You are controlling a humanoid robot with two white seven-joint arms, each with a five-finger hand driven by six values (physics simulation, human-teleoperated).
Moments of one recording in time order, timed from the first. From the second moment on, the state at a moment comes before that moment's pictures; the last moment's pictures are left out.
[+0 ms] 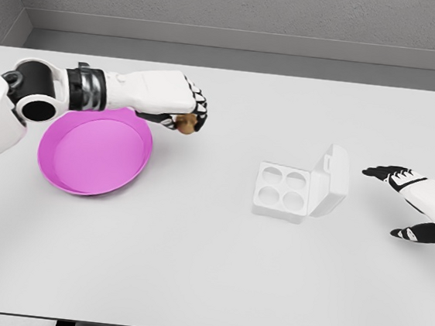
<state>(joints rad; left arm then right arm) -0.91 0.57 -0.88 -1.33 -0.51 -0.61 -0.39 0.04 -1.05 0.29 -1.61 0.19 -0.47 0.09</state>
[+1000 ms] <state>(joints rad) -0.89 0.36 -0.88 -1.32 -0.59 -0.61 -0.39 0.05 -1.04 0.30 -1.61 0.19 -0.47 0.09</state>
